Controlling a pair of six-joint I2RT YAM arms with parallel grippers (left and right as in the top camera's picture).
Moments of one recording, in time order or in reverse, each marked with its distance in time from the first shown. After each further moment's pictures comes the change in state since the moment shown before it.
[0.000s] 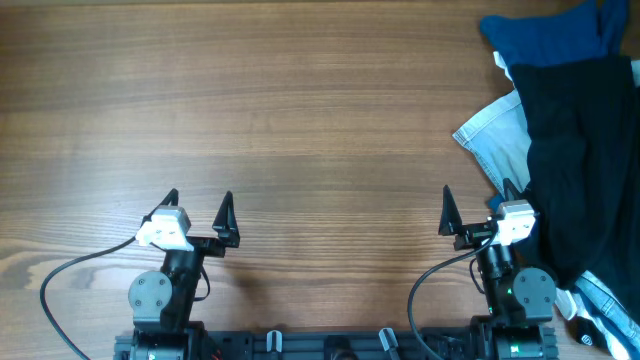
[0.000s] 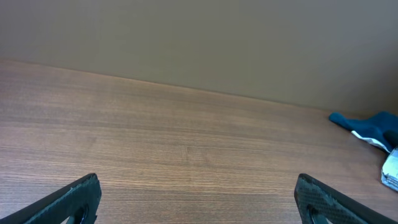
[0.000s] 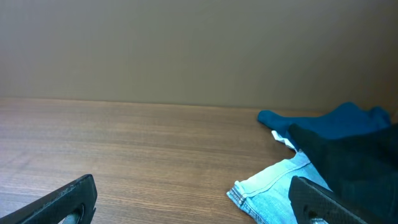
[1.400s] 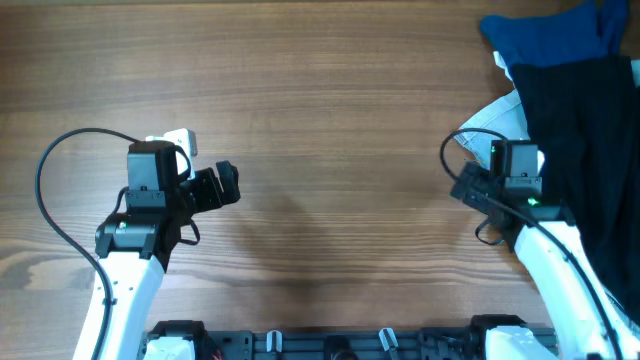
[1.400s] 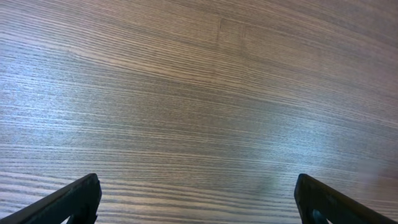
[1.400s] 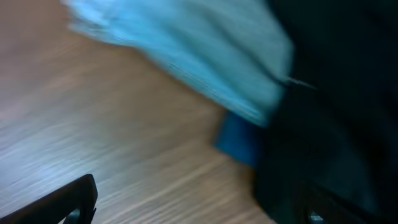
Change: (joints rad) left arm 0.001 1.049 0.723 -0.531 0.026 -0.056; right arm -0.022 1.203 0.688 -0.630 0.354 0.494
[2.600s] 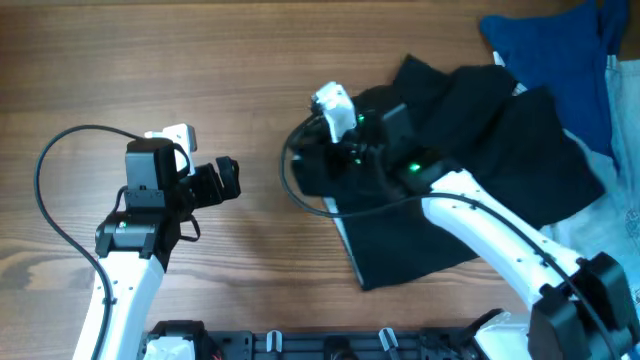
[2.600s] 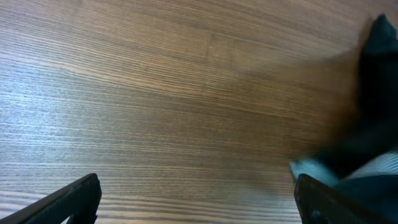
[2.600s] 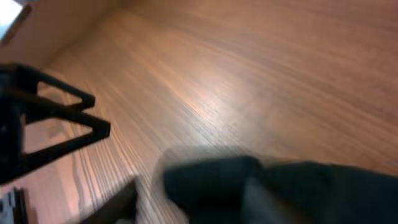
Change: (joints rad) left arm 0.000 0.002 0.002 0.047 0.020 0.000; right arm 0.591 0.327 0.354 0.531 -0.666 -0.359
